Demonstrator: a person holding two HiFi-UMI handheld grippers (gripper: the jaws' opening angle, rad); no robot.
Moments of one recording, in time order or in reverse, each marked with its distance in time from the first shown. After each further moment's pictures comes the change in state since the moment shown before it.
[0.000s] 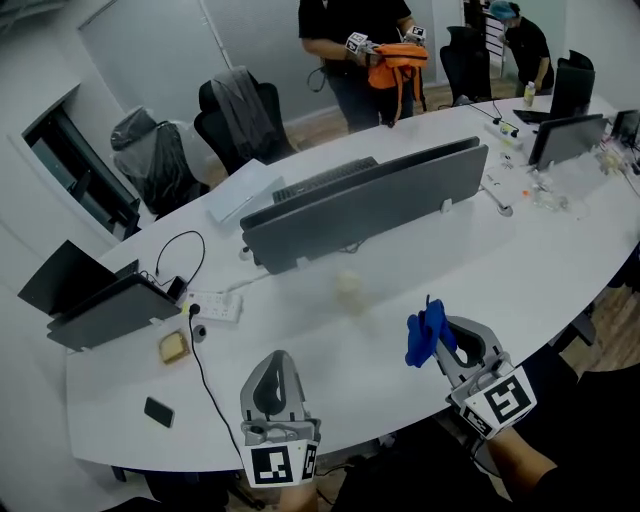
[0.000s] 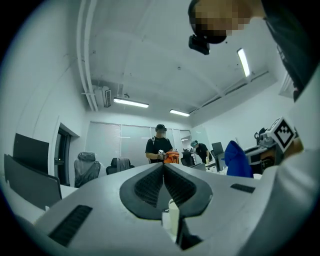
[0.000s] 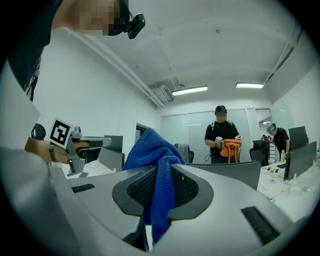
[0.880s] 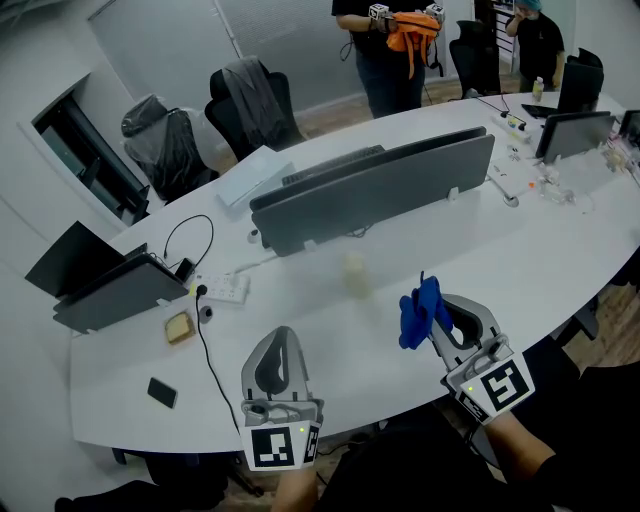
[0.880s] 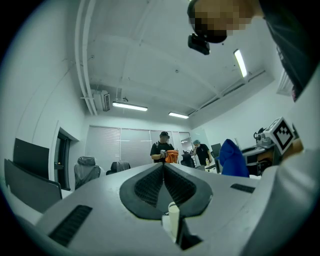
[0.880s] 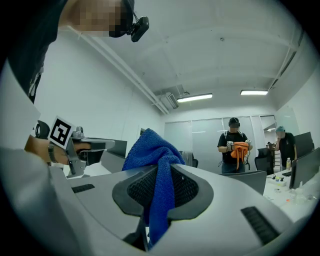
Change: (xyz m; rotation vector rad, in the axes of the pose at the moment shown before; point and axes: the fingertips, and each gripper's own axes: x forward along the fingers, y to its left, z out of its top) left arm -0.011 -0.007 0.018 0.031 -0.030 -0.008; right arm 0.001 0.020 0.023 -0.045 -0.085 0.034
